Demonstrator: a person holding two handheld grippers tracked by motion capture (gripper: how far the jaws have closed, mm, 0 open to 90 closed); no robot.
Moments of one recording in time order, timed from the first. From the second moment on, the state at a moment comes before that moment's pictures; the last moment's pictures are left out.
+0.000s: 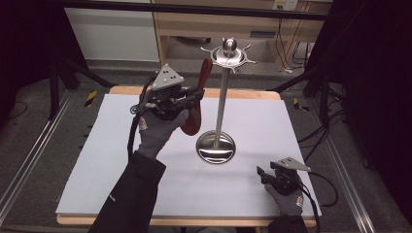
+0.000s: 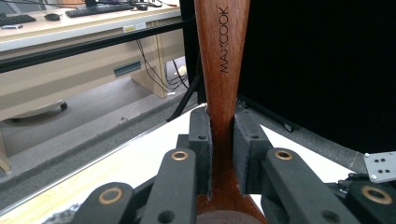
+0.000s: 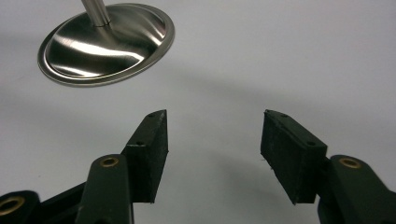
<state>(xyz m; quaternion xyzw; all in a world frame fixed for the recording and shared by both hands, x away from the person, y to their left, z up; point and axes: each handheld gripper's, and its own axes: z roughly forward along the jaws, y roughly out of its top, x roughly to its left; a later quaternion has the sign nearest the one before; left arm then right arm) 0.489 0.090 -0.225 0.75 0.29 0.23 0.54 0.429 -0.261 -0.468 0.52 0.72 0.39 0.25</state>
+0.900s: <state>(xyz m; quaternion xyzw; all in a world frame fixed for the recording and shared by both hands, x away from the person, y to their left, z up) 0.500 0.077 -0.232 0.75 0.30 0.24 0.55 0.429 -0.259 -0.469 0.52 0.72 0.39 0.25</state>
